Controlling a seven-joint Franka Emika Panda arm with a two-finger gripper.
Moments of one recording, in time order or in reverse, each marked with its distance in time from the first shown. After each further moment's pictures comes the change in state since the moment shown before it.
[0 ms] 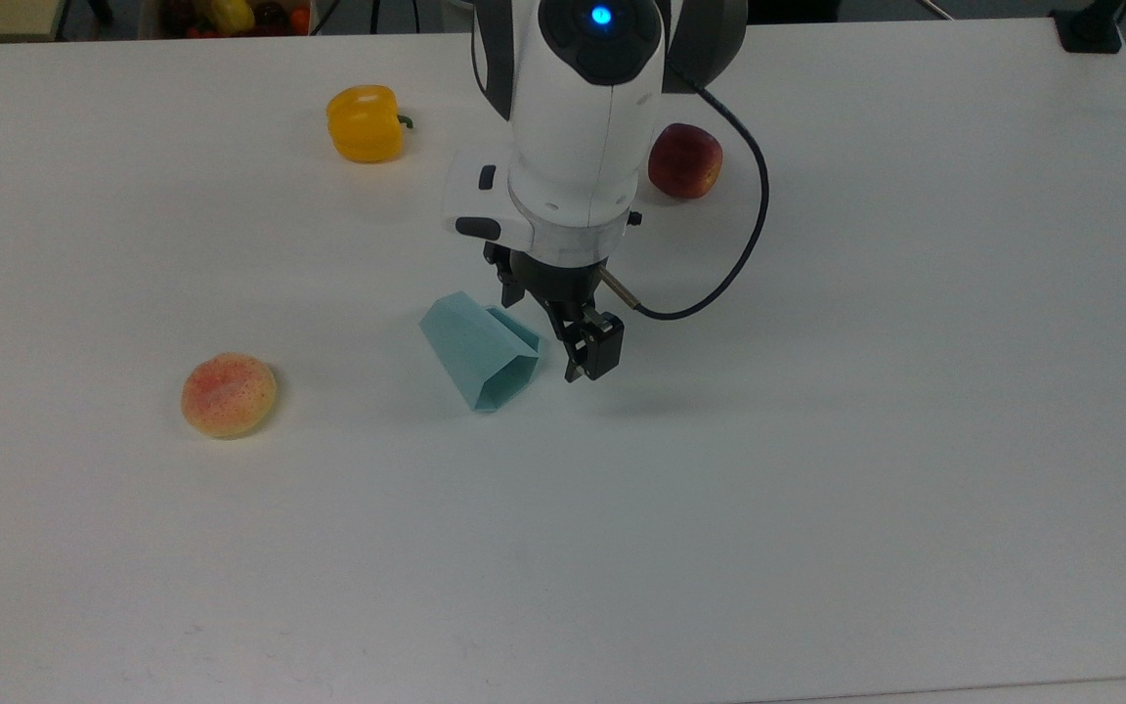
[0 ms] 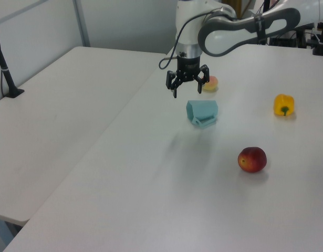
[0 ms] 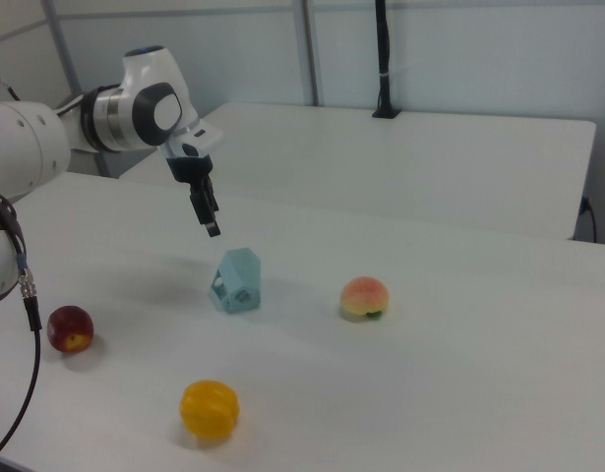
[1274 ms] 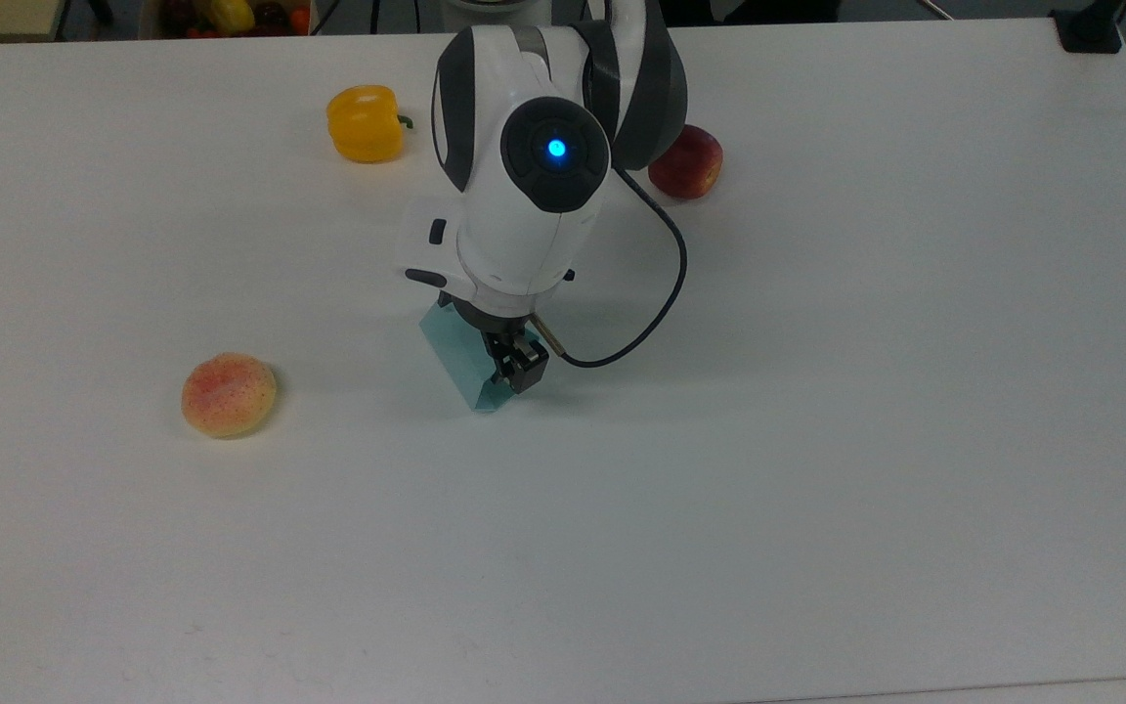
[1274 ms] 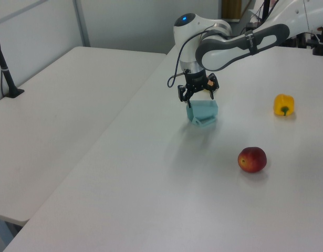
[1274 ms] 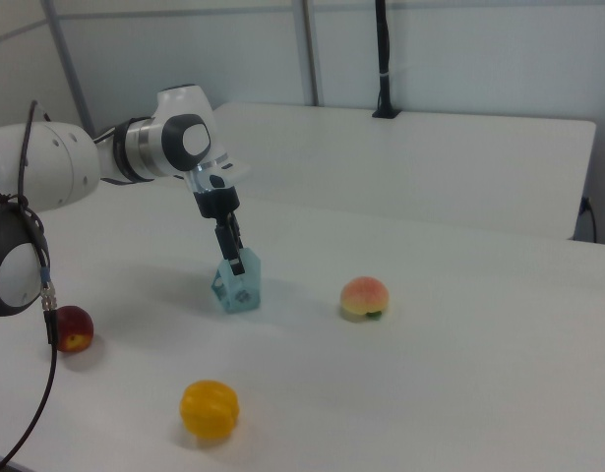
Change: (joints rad) arm -0.047 0.076 -0.004 -0.003 -0.099 -0.106 0.001
